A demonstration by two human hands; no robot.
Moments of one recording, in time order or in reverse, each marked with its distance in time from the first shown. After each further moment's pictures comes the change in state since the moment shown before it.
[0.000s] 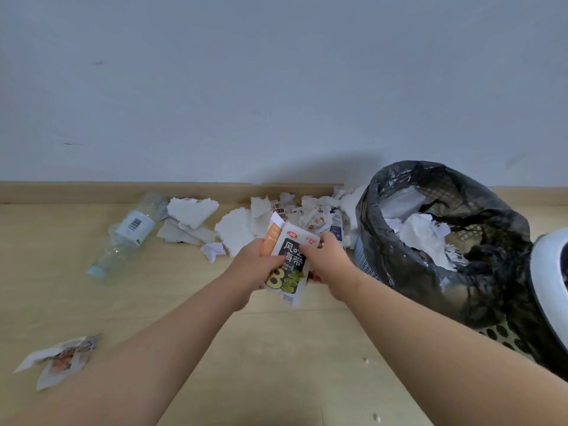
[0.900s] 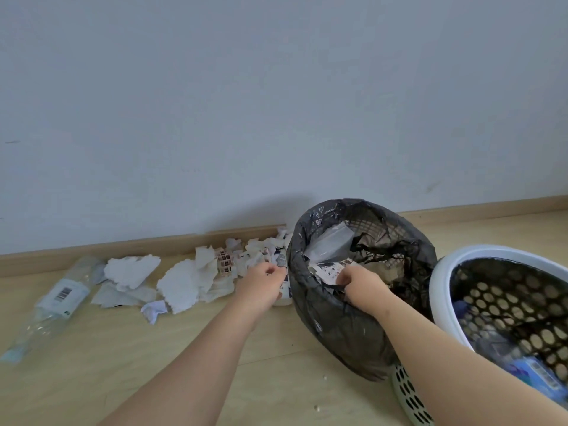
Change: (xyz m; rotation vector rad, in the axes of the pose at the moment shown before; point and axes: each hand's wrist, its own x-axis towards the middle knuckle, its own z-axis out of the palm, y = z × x) left_hand 0.010 0.067 0.111 0.211 0.005 0.104; right_hand 0.001 0.007 -0.171 -0.917 0.168 -0.123
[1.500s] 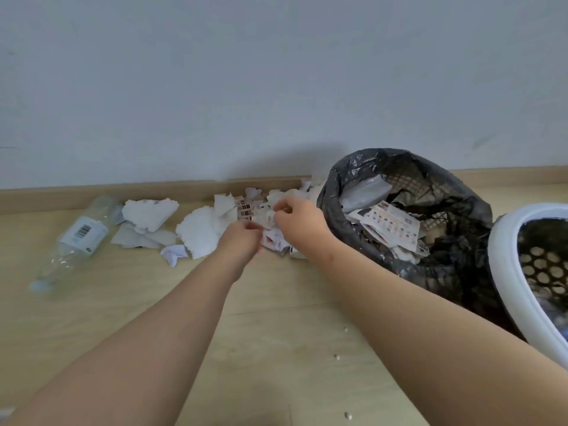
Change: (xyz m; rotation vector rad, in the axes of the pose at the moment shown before) left_hand 0.029 -0.049 -0.047 -0.074 0.111 -0.087; right_hand 0.008 -0.126 0.045 0.501 0.041 -0.231
